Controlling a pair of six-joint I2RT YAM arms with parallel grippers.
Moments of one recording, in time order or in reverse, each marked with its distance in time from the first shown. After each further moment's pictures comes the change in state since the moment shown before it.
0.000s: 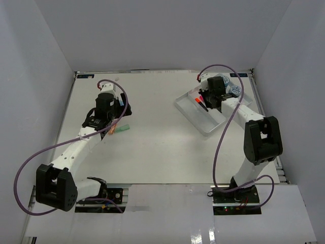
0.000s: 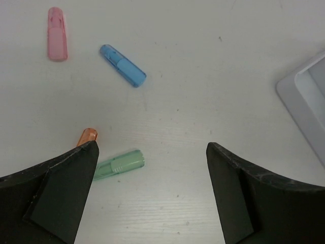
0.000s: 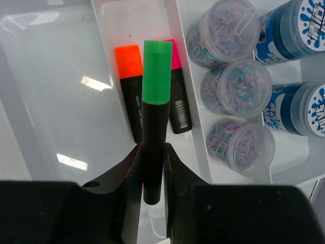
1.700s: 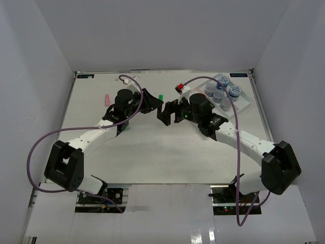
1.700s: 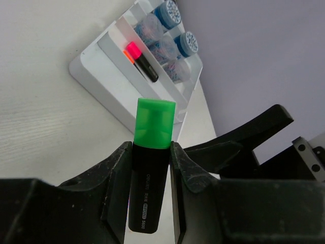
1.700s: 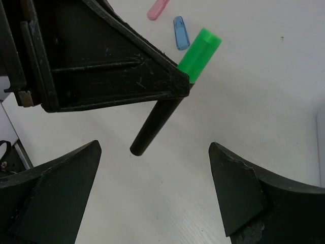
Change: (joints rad) left arm -0.187 0.217 0.029 0.433 0.461 -0.429; right arm 0.399 -0.328 -0.263 0.358 -0.334 0.546
